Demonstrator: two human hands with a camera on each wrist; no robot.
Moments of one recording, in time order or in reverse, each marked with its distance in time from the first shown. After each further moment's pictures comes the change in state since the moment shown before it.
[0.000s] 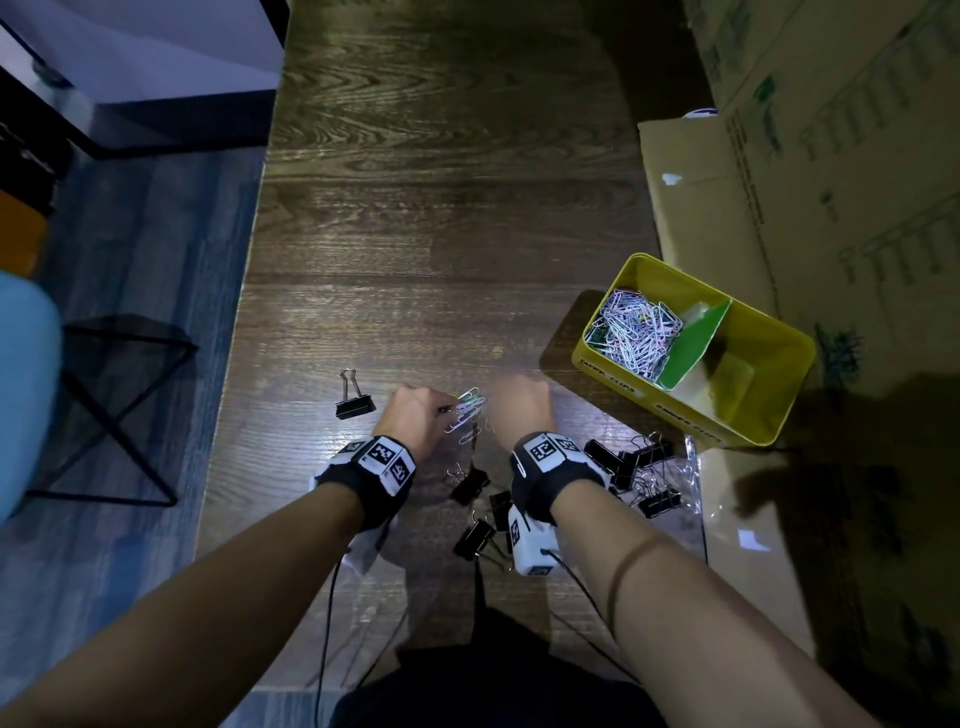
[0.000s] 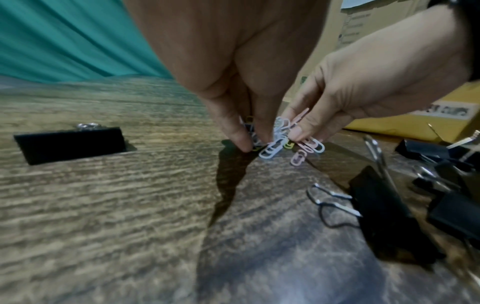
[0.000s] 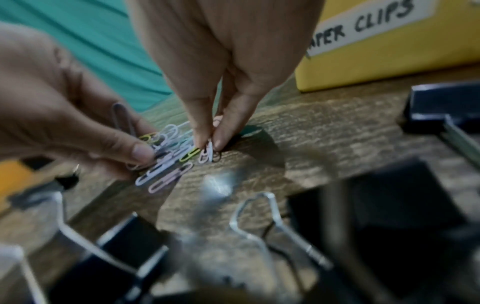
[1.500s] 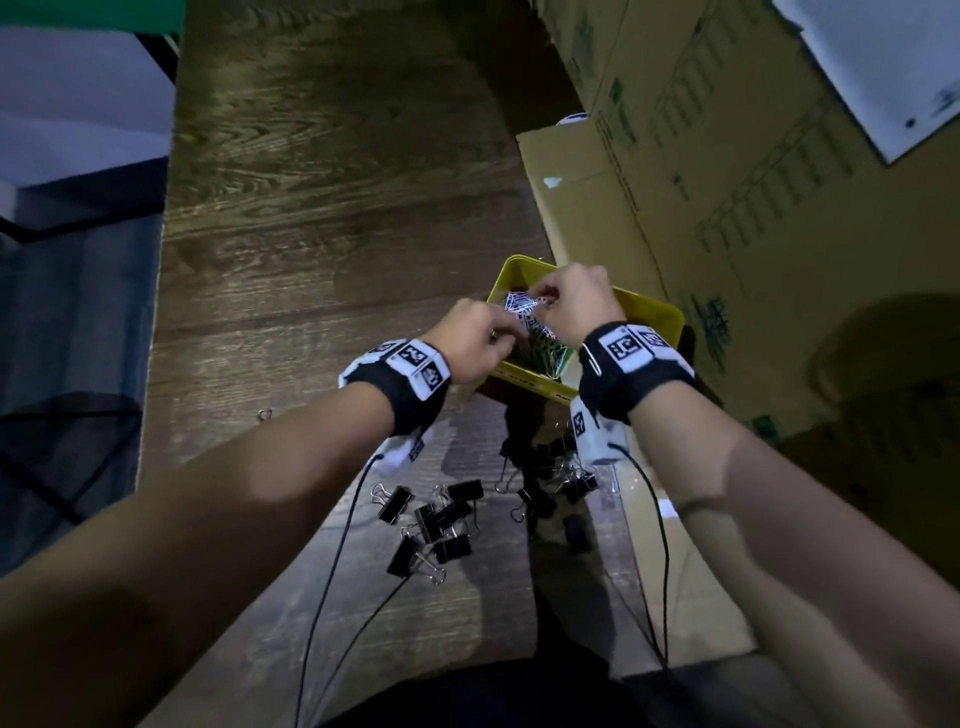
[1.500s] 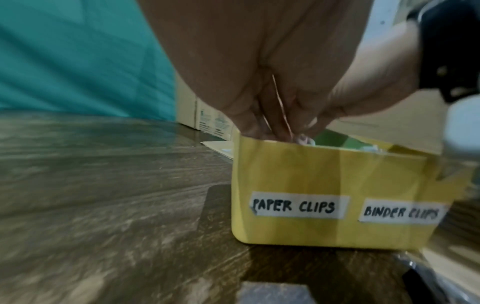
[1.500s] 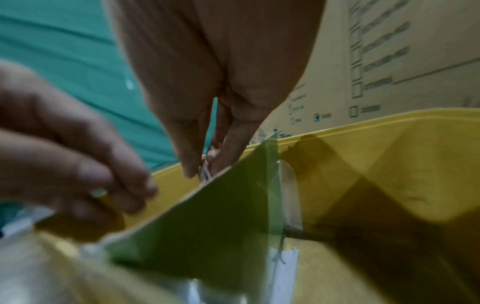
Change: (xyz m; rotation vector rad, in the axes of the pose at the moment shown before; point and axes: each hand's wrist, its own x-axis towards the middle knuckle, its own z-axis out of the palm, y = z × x) left_hand 0.061 0.176 -0.012 -0.002 -0.130 0.570; right_hand 0.028 0.056 -0.192 -0.074 0.260 -0.087
